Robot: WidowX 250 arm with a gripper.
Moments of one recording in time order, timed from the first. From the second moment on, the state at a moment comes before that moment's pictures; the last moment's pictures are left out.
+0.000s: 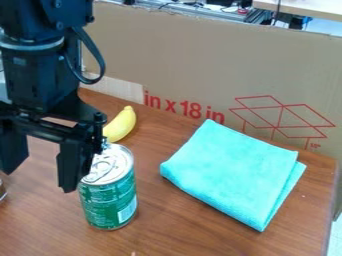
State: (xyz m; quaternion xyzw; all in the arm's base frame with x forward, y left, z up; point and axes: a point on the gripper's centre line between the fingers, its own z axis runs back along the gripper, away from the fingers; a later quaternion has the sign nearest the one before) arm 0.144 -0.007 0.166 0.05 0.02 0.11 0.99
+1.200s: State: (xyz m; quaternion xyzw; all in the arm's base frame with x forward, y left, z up) arm 0.127 0.118 0.184 0.05 0.01 0.16 0.99
